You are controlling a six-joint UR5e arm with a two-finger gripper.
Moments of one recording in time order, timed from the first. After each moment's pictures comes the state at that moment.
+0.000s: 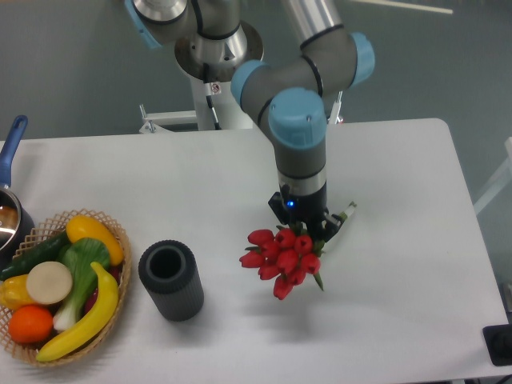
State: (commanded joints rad) arm 2.49 -1.96 -1.75 -0.82 1.60 1.06
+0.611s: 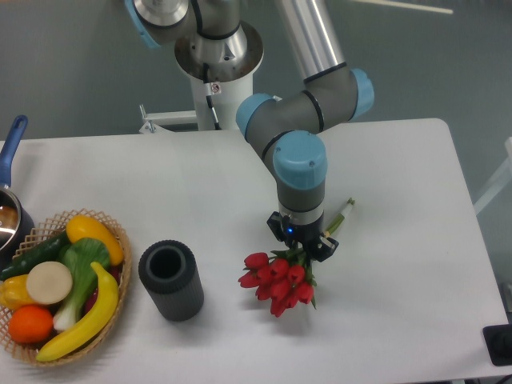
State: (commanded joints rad) arm 2.48 -2.02 -1.75 -0.80 1.60 1.06
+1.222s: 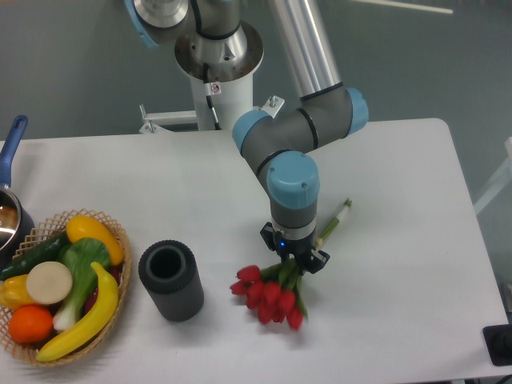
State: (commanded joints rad) arm 2.46 -2.06 -1.72 -0.80 1.60 1.06
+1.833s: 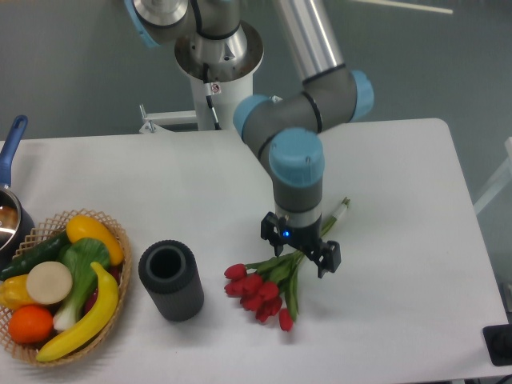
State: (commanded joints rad) arm 2.47 -1.87 -1.71 -0.78 1.51 1.04
